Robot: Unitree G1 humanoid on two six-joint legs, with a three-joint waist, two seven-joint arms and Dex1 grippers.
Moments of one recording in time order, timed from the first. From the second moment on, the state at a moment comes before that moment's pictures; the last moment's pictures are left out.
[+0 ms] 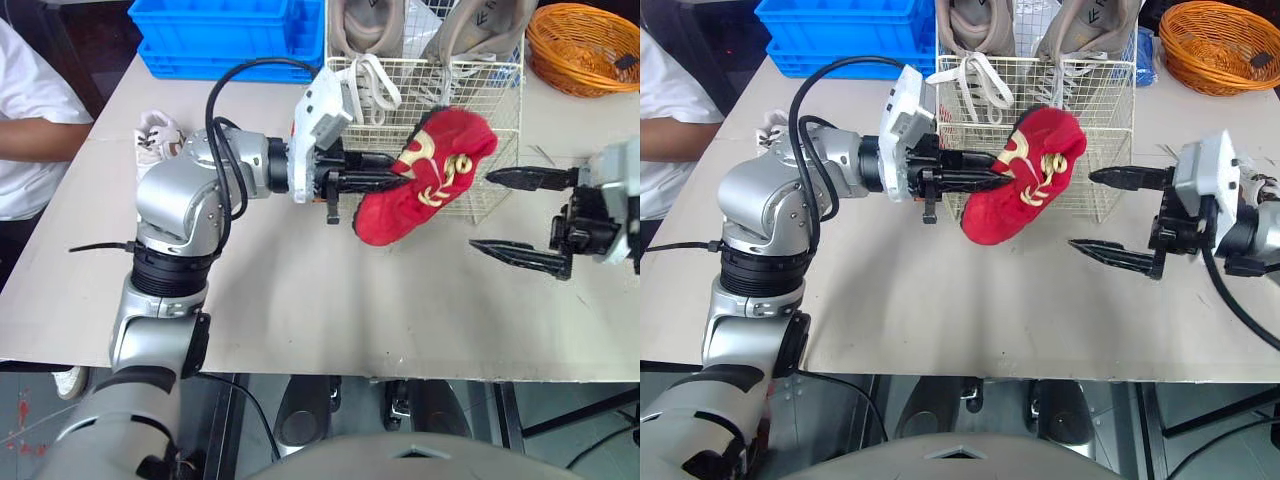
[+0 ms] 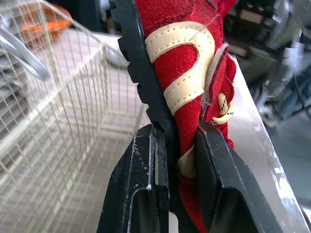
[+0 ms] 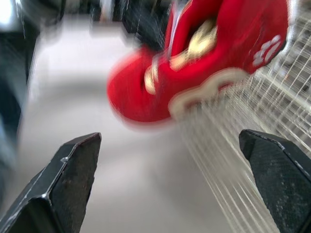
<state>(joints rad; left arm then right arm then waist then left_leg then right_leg) -0.84 0.52 -0.11 -0.19 -0.59 0.84 -1.04 -0.16 -1.02 -0.24 -0.52 1.15 0.52 0.74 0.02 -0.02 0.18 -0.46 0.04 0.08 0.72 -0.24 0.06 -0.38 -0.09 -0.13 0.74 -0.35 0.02</state>
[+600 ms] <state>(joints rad) -0.80 0.51 -0.09 -0.23 -0.64 0.85 -0.99 -0.25 -0.77 -0.21 -0.57 1.44 0.67 0.21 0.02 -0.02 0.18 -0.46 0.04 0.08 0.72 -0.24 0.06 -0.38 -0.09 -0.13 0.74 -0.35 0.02</state>
